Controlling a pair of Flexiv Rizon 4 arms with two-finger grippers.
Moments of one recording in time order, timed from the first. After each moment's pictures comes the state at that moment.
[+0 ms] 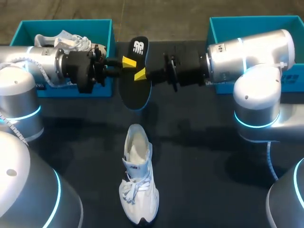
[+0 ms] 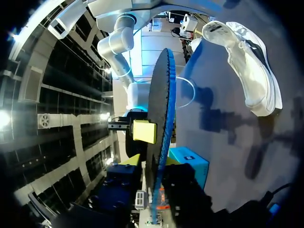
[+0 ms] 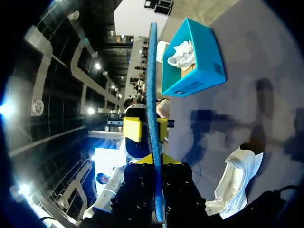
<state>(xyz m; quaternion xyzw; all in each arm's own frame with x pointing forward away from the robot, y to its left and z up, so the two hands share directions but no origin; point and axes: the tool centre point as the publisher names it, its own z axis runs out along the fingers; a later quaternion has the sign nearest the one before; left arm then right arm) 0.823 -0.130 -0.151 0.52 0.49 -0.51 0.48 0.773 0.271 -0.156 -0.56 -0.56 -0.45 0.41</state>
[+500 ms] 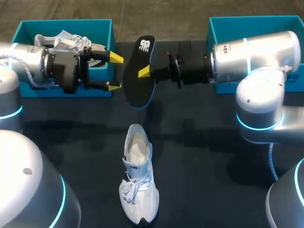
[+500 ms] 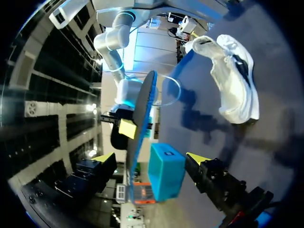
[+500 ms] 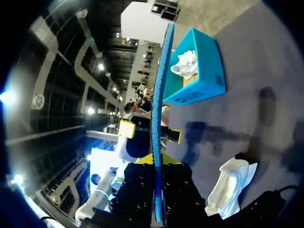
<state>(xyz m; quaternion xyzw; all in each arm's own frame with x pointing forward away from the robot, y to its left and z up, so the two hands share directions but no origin) 0.826 -0.083 -0.174 0.51 0.57 -0.47 0.43 0.781 0.260 -0.153 -0.54 -0.58 -0.49 0.37</state>
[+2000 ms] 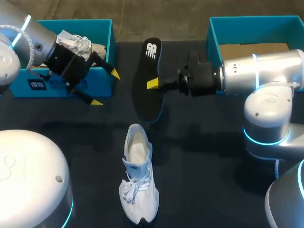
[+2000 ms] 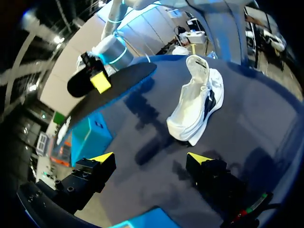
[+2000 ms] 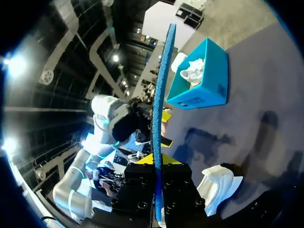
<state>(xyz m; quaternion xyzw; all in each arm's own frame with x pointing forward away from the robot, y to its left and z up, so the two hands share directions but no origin) 0.811 -0.043 -0.238 0.39 0.84 -0.34 0.15 0.762 0.238 -0.184 -0.48 -0.62 -0.53 0.32</state>
